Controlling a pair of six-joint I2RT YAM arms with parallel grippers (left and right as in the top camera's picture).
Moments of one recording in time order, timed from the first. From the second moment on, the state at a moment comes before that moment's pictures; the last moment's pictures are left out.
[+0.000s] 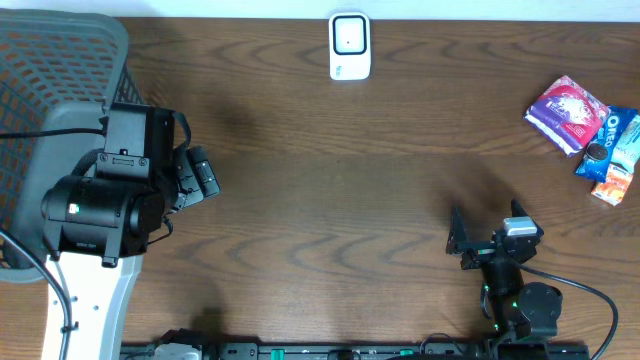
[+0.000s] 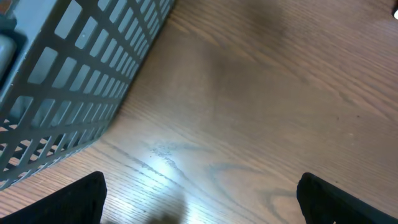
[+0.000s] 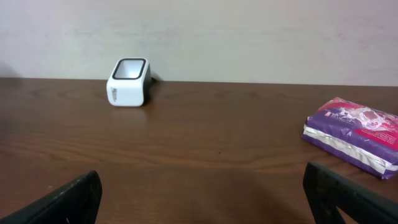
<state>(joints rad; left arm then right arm) -0.14 1.19 1.47 -1.39 -0.21 -0.48 0.01 0.01 0.01 -0.07 -0.10 0.01</state>
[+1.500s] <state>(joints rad) -0.02 0.02 0.33 -0.38 0.21 0.09 0.01 0.01 0.01 -0.07 -0.10 0.01</state>
